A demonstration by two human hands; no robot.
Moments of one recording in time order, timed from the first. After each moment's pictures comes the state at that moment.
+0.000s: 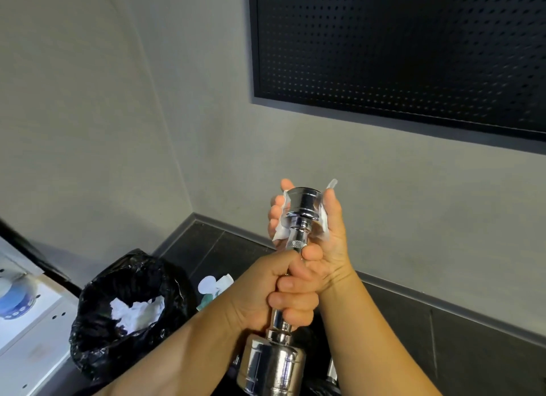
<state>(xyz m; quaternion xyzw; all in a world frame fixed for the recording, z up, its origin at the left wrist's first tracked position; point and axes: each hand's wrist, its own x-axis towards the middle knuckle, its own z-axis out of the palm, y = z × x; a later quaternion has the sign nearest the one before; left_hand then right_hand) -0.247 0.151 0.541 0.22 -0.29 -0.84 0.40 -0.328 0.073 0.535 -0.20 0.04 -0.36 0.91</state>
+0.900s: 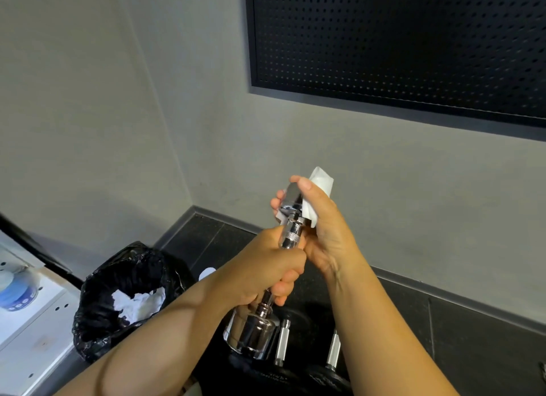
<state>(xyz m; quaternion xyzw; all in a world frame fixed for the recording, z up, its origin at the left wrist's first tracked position) -0.246 0.142 0.540 0.57 -0.49 -0.56 0.35 -0.336 0.073 0.543 -0.32 0.26 -0.44 0.80</state>
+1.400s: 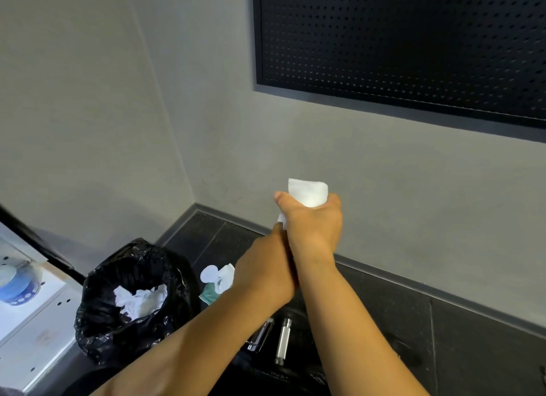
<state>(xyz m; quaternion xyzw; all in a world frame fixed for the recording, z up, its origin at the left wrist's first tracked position) -0.253 0.133 0.507 0.77 -0.58 -0.19 0.21 -0.307 0.084 0.539 -0.44 0.58 -0.47 0.49</state>
